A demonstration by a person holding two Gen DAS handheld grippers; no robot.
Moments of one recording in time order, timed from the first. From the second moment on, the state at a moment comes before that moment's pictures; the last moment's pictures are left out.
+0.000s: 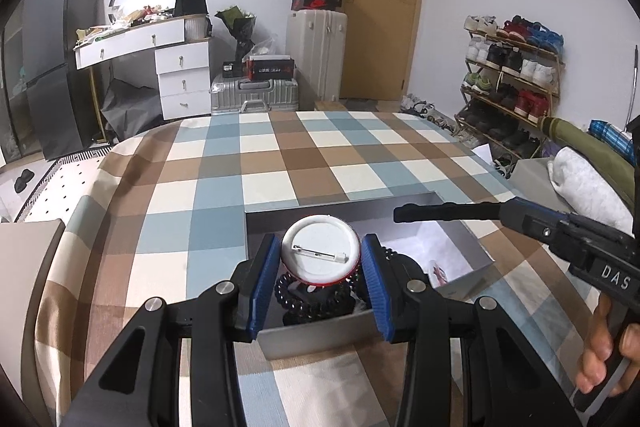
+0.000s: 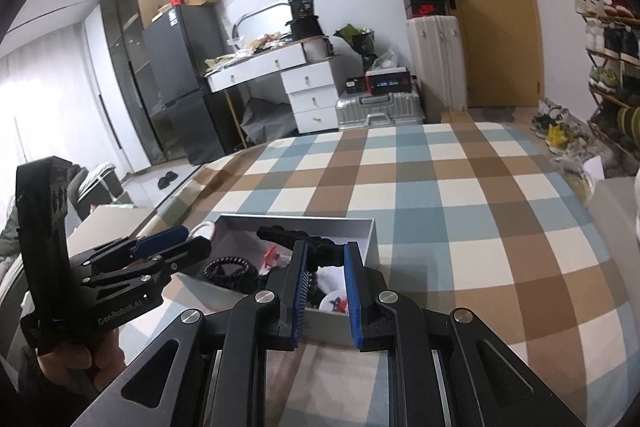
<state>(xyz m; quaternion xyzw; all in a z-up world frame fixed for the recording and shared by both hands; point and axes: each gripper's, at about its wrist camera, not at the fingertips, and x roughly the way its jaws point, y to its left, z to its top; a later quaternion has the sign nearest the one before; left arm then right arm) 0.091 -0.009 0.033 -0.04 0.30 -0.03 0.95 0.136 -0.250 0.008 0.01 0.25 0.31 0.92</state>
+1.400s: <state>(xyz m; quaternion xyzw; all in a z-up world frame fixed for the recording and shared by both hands) 0.053 -0.021 0.041 -0.04 0.28 -0.02 0.96 0.116 -0.259 0.005 0.00 0.25 0.33 0.91</state>
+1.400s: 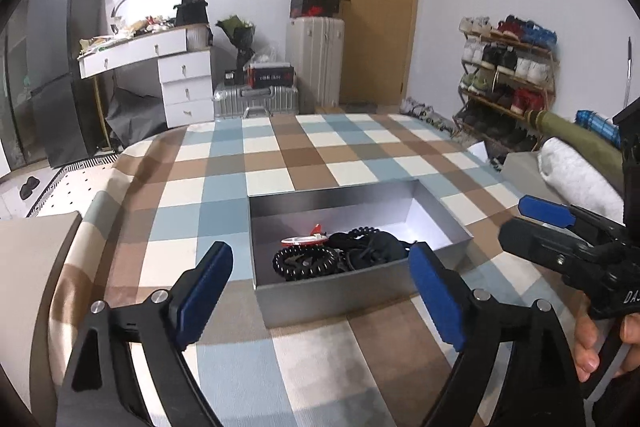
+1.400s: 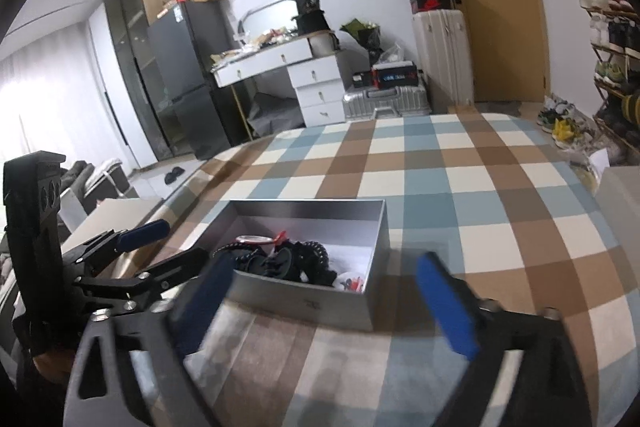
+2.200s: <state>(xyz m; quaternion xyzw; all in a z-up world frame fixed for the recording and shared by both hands) 0.027 -0.010 0.012 -0.05 0.26 -0.01 0.97 0.094 -0.277 -0.023 0.01 0.22 0.38 0.90</state>
